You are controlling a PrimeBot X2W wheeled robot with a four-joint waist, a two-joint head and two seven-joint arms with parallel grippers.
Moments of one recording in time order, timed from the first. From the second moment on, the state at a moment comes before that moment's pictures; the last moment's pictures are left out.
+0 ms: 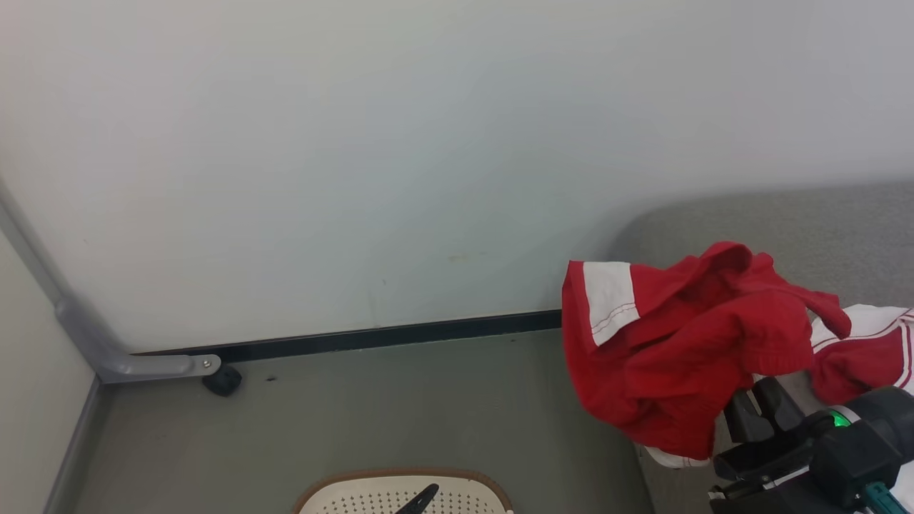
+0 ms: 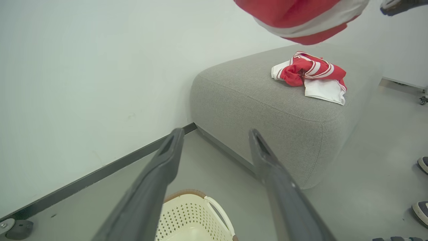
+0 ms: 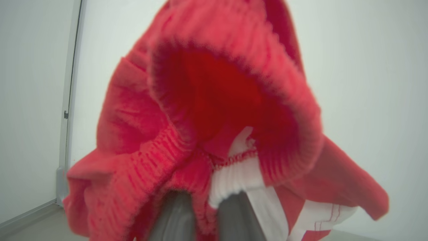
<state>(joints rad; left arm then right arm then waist) -0.11 0.20 -0.67 0.28 -0.34 -0.12 -0.25 -0.13 -0.29 0.27 -0.07 0.11 0.02 -0.26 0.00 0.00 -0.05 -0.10</state>
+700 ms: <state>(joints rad) -0.07 0.19 -0.66 0.26 -0.34 -0.12 -0.25 -0.09 -0.30 0.20 -0.10 0.07 -0.01 -0.26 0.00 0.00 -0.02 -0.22</state>
